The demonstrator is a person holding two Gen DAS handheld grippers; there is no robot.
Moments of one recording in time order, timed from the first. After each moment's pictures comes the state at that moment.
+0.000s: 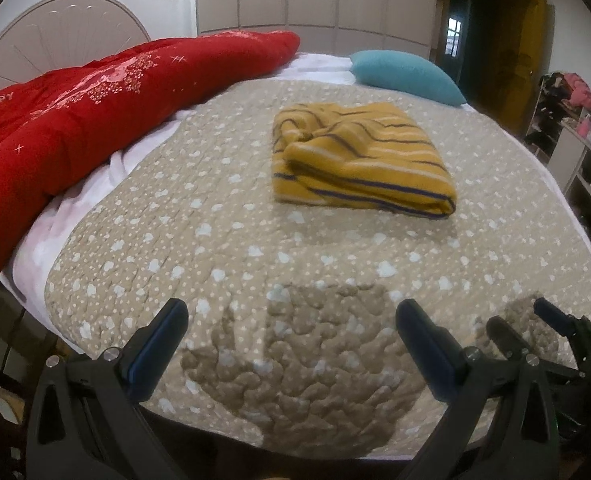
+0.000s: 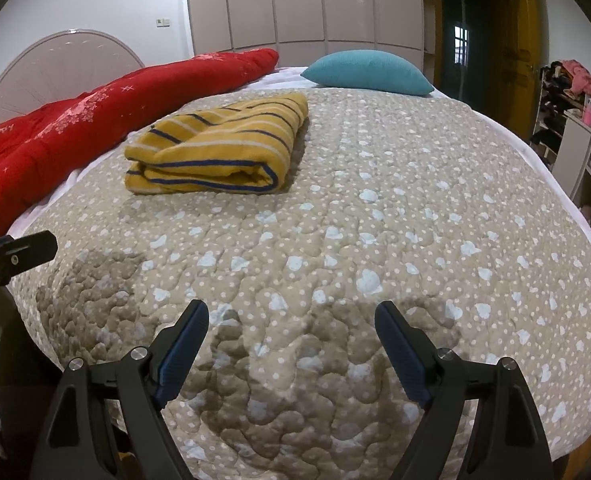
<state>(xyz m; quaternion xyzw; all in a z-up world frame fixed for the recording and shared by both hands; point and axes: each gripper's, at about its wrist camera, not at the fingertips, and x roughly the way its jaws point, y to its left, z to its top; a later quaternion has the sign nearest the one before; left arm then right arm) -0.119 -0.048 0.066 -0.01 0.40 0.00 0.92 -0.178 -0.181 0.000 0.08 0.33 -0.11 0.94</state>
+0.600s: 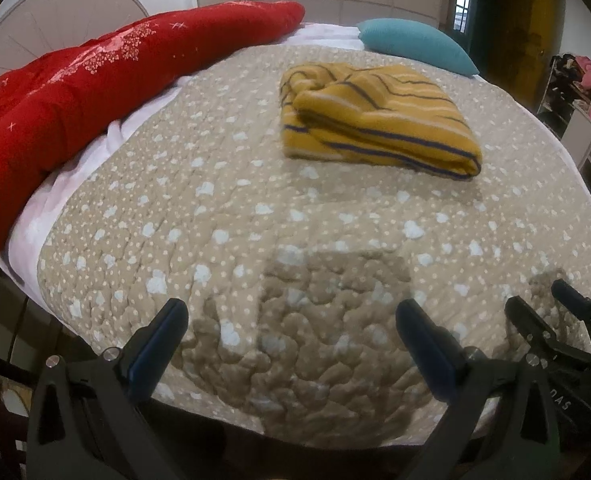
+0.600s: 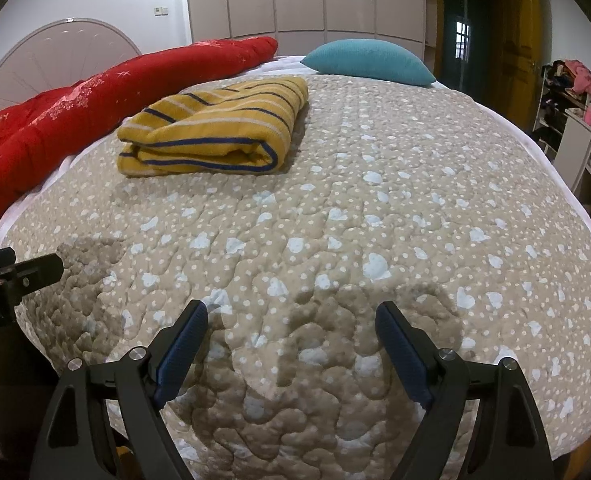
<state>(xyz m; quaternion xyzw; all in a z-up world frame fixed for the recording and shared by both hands) -0.111 -0.045 0.035 0.00 0.44 0.01 0.90 -0.171 -0.178 -0.014 0.07 0.34 -0.12 0.93</state>
